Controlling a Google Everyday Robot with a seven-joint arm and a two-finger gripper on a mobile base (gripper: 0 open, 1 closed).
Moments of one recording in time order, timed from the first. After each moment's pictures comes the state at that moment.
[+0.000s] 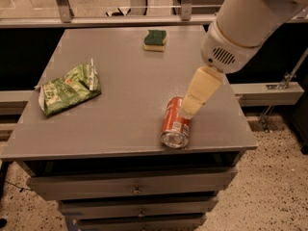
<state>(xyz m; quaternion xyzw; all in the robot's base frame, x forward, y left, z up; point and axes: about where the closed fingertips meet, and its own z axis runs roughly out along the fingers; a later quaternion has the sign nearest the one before) 0.477 -0.109 0.941 -0.50 0.85 0.00 0.18</state>
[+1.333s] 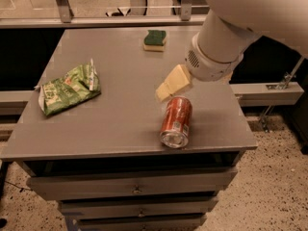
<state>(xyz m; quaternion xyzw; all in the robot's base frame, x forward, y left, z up) 0.506 -0.100 0.901 -0.20 0.96 0.03 0.18</state>
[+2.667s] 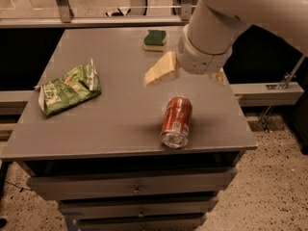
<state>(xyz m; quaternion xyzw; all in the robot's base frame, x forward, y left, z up) 0.512 -0.077 0.911 -0.05 0.98 0.07 0.16</state>
